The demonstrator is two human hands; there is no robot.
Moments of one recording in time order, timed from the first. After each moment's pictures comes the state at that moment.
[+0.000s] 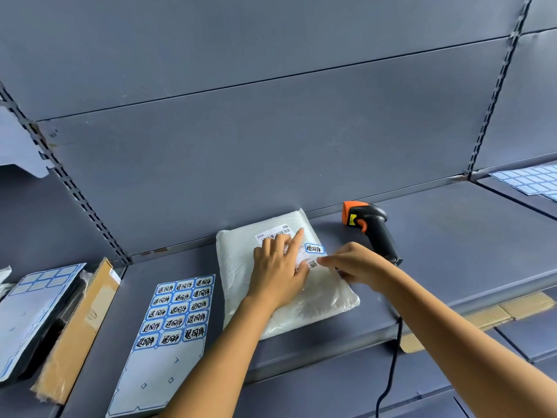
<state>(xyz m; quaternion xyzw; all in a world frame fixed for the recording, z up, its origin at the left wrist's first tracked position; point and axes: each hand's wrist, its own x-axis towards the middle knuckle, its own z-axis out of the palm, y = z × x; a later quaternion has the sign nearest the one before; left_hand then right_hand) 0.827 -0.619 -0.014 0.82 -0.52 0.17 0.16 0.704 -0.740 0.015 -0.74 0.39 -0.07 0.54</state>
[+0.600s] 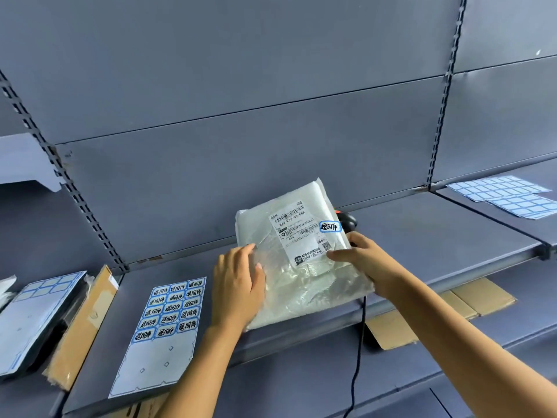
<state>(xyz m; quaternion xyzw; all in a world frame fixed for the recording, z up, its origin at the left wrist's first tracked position) 0.793 -0.551 0.011 0.81 -0.45 0.22 0.31 0.616 -0.717 0.056 -0.63 0.33 -0.21 0.67</state>
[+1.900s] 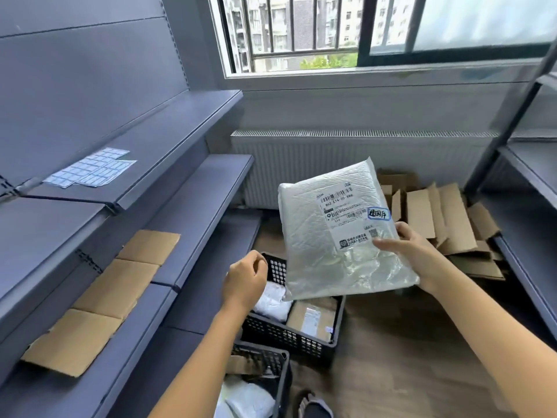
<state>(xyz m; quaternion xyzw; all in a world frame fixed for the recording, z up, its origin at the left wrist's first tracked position) 0.202 -0.719 -0.081 0.57 -0.74 -0.23 0.26 -0.076 -0.619 -0.024 -0.28 0.61 -0.54 0.50</state>
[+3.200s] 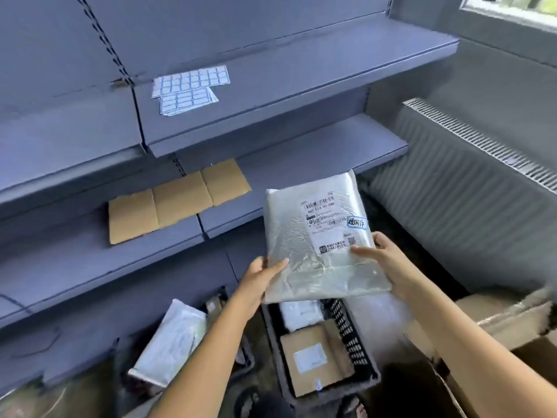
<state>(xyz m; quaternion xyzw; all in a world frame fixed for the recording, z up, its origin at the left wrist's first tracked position) 0.073 -0.932 -0.148 0.66 -0.13 -0.53 0.52 -0.133 -1.064 -0.109 -0.46 0.48 -0.22 0.71</state>
